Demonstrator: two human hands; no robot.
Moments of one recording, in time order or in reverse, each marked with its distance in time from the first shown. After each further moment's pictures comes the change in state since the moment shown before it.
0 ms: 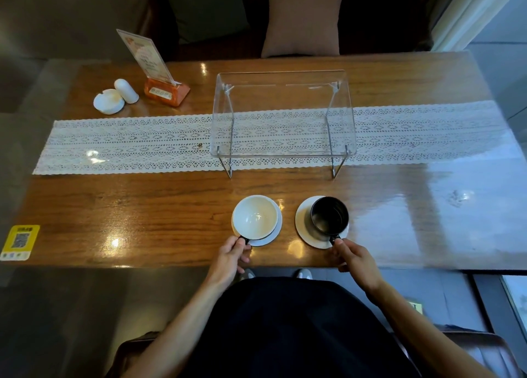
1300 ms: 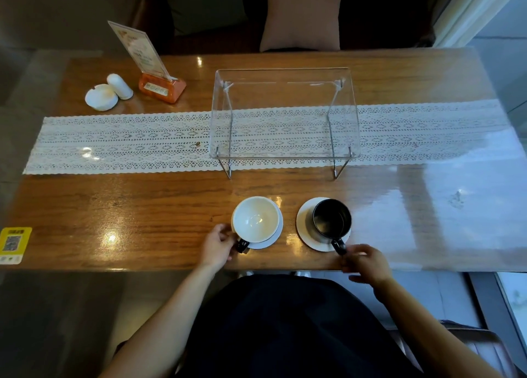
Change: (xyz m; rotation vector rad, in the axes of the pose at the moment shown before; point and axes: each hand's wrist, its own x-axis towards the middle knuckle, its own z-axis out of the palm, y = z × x) left_hand 0.043 0.012 -0.020 0.244 0.170 -0.093; right_hand 0.011 0.001 -0.016 0.072 0.150 0.331
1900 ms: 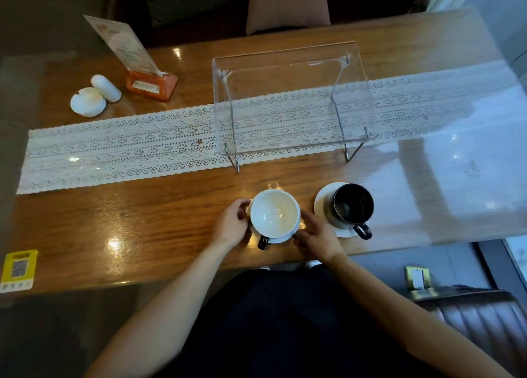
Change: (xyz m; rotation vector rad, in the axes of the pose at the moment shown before) left_hand 0.047 0.022 -0.023 0.268 -0.137 0.226; right_hand -0.001 -0.036 0.140 -0.030 -0.130 -0.202
